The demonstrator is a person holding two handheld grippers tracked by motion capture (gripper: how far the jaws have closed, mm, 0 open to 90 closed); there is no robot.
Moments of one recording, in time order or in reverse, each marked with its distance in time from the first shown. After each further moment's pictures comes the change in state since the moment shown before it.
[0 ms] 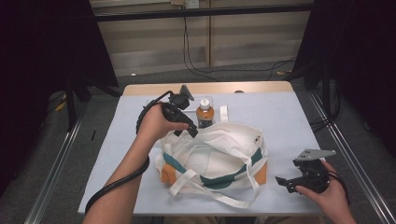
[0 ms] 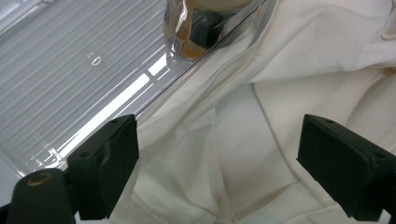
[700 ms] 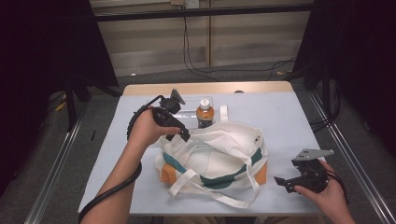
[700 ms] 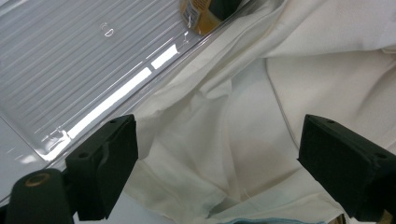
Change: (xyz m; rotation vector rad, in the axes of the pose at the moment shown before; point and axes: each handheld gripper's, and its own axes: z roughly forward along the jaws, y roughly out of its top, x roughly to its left) left arm 0.010 -0.023 -0.004 0.007 0.013 -0.033; right arm 0.002 0.002 0.002 0.009 0.005 -0.008
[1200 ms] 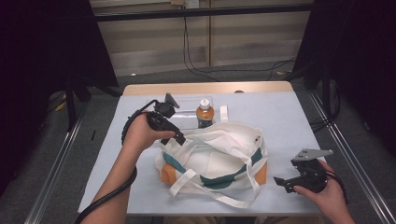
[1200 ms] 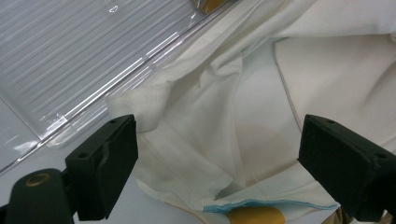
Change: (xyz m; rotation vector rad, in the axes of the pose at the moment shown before) left arm 0.007 -0.016 0.002 0.000 -0.009 -0.030; right arm 0.002 0.001 0.001 -0.002 0.000 -0.005
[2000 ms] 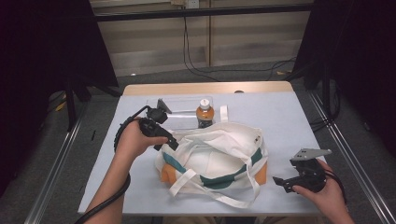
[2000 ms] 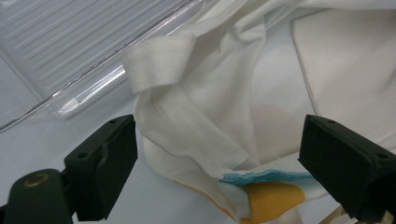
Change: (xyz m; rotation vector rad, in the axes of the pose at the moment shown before) left arm 0.011 -0.023 0.002 0.007 0.010 -0.034; right arm 0.001 0.002 0.001 0.004 0.005 -0.011
